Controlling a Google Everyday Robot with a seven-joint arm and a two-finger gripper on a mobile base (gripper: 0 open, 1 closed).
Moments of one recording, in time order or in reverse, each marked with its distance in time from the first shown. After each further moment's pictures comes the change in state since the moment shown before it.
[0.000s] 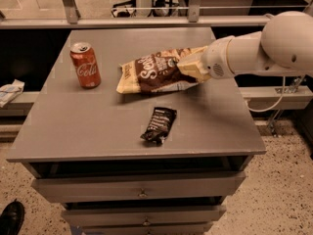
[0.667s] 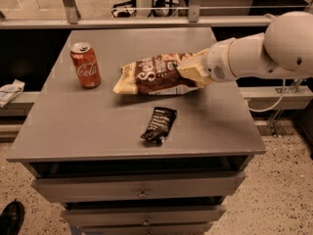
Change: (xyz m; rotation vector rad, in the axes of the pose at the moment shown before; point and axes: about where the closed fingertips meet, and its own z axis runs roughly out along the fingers) arm 0.001 0.015 -0.012 -0.003 0.017 0.033
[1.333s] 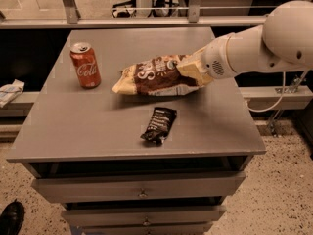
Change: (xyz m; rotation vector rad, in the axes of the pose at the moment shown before) arm -0.008 0.006 -0.007 0.011 0.051 0.039
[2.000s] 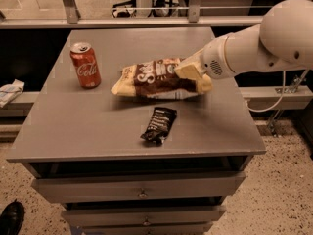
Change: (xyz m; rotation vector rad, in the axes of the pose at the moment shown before) arm 0.000 0.004 0.000 0.009 0.027 0.039
